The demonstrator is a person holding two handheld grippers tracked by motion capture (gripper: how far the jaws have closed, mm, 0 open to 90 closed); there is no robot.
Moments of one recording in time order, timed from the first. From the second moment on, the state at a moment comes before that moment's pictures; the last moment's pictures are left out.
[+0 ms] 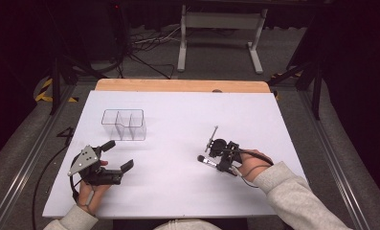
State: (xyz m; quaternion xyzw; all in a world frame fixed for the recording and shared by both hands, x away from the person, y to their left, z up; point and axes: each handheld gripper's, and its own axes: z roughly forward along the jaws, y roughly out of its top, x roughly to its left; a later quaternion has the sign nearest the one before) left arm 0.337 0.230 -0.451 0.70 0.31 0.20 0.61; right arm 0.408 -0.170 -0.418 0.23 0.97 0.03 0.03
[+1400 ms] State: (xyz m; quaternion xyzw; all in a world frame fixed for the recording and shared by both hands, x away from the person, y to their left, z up) left arm 0.338 0.229 -0.451 0.71 0.31 0.20 0.61; right arm 0.385 -0.182 -0.350 0.19 0.93 0.29 0.10
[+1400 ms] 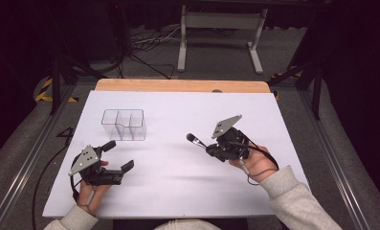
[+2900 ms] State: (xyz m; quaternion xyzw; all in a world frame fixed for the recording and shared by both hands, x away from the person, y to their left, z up) left arm 0.338 0.219 -0.451 0.74 0.27 0.17 0.60; right arm 0.367 -0.184 -0.414 0.18 0.75 0.62 0.12
